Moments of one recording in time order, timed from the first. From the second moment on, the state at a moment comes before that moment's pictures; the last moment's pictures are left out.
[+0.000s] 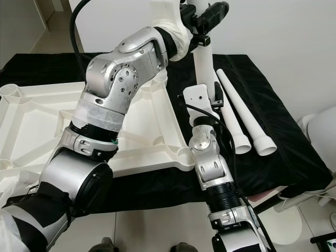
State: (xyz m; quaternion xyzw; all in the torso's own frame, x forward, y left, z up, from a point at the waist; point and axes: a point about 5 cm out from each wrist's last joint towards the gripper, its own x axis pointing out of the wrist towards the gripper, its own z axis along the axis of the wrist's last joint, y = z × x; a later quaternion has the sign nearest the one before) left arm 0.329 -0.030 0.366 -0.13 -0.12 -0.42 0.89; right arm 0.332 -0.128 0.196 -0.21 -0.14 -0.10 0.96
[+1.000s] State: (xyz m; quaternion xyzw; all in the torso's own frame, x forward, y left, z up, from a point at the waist) left arm 0.317 -0.036 0.375 -0.14 -0.15 -0.45 0.87; right arm 0.335 -0.129 0.192 -0.18 -0.13 -0.12 0.97
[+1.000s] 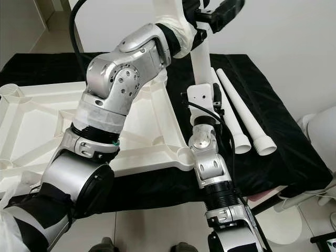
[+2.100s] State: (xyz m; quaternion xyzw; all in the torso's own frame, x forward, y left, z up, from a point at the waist) left arm 0.310 -0.014 0.339 -0.12 -0.15 -0.43 0.88; right arm 0.331 -0.160 0.183 0.01 -0.10 -0.14 0.98
